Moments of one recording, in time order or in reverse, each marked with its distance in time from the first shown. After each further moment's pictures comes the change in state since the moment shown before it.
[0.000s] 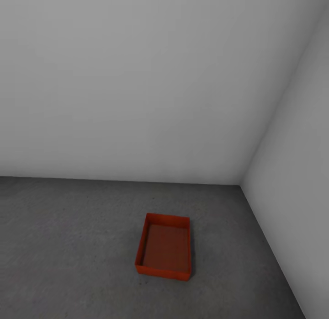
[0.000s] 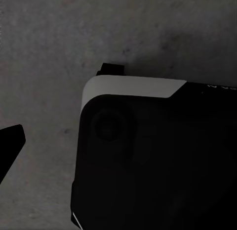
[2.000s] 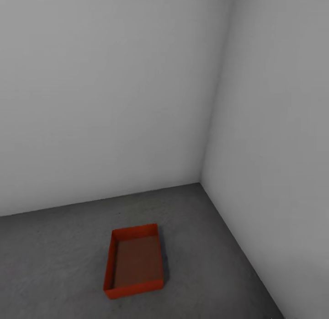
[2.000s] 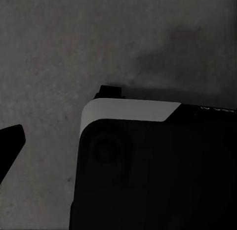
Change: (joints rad) left arm 0.000 0.000 -0.004 -0.001 -0.007 -0.008 0.000; right arm 0.000 -0.011 -0.003 0.000 -0.006 0.001 0.059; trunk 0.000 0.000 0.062
